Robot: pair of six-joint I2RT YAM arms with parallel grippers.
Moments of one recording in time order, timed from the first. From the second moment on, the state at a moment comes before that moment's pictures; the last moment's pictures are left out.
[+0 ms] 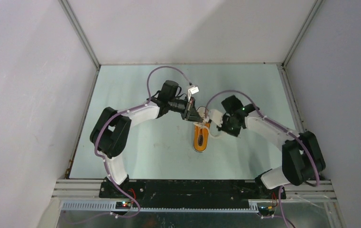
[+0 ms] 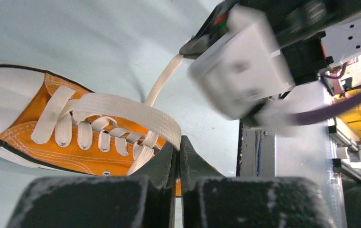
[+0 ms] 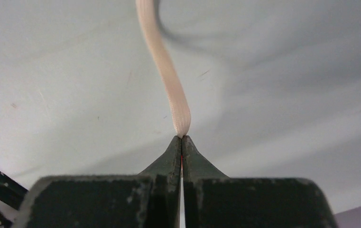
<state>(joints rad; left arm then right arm) -0.56 1.83 1.16 0.04 0.99 -0.19 0.49 1.48 0.90 -0.74 -0.06 -0.75</state>
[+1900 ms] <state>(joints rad) -0.63 1.81 1.04 0.40 0.85 -0.16 0.42 1.54 1.42 -0.66 -0.67 0.06</state>
